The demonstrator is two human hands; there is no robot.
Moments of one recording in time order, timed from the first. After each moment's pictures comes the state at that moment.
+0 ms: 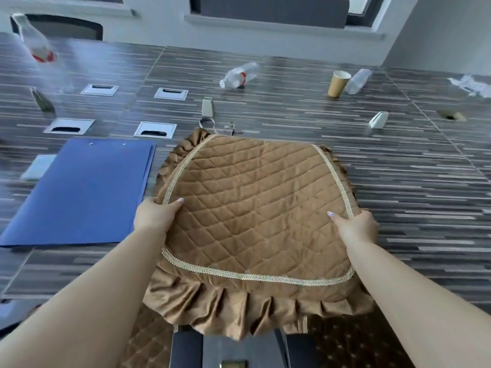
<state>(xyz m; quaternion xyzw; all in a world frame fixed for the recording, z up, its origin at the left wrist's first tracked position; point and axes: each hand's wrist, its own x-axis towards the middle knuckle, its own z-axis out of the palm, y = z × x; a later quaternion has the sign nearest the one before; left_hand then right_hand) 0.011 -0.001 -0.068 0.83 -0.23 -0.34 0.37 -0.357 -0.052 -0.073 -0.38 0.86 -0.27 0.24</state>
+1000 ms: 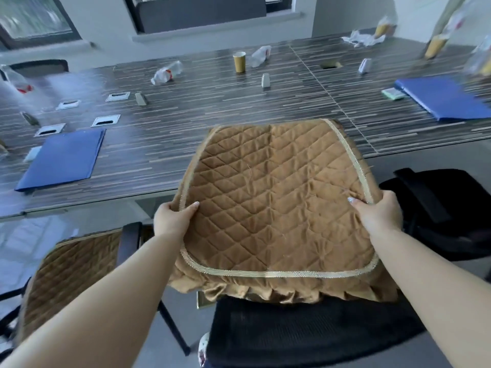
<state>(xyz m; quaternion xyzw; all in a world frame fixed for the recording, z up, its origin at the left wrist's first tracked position) -0.364 0.314 0.028 0.79 -0.34 -0.34 0.38 -0.732 0.307 0.018 -0.33 0.81 -0.39 0.28</state>
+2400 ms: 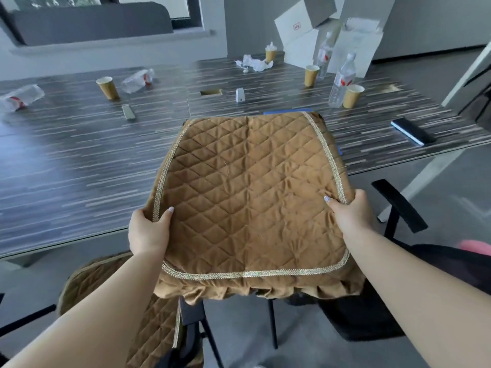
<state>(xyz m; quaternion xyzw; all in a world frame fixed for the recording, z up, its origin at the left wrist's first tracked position) -0.864 0.153 0.024 0.80 -0.37 -0.26 0.39 -1.219 0.170 0.043 -0.31 0.81 -0.43 0.27</state>
